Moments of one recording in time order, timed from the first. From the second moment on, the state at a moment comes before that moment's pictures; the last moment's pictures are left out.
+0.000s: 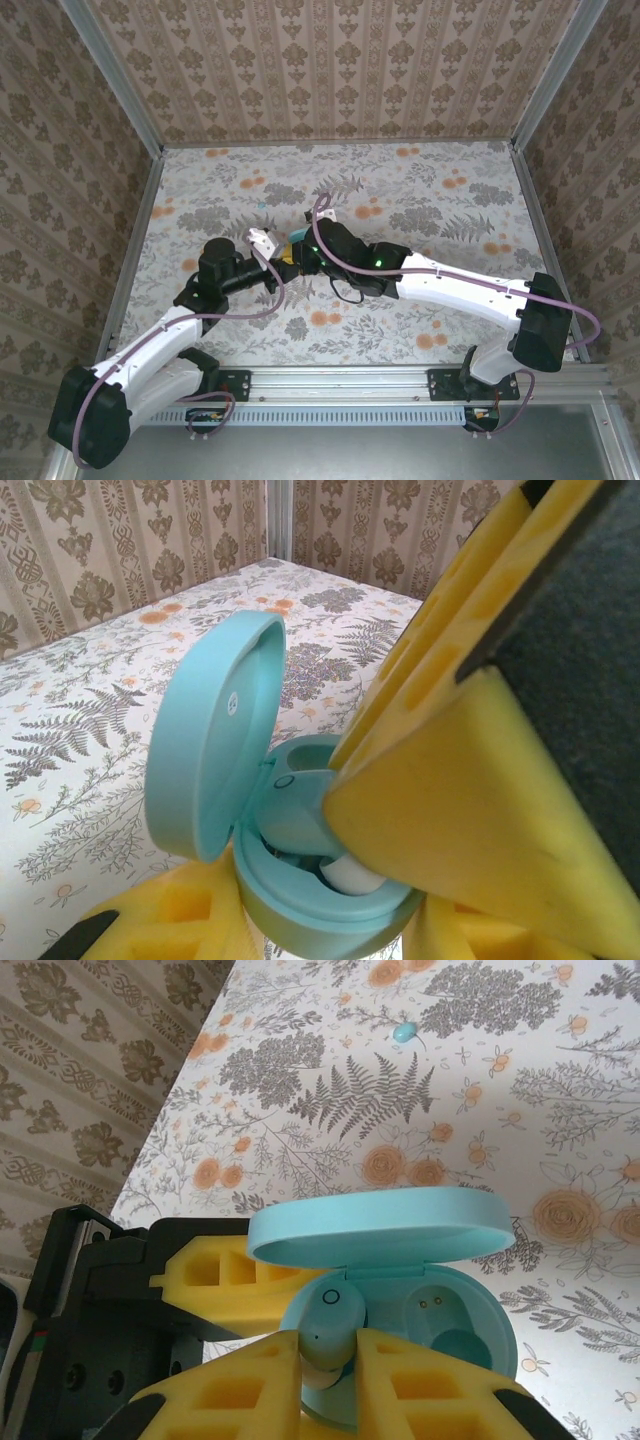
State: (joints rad) left arm -0.54 0.91 0.42 0.24 0.57 0.06; right arm 1.03 1.51 1.26 -0.38 0.26 0.74
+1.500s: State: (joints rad) left arm -0.35 0.88 0.42 0.17 0.58 0.01; right arm 0.88 1.46 1.31 -0.43 0.01 0.73
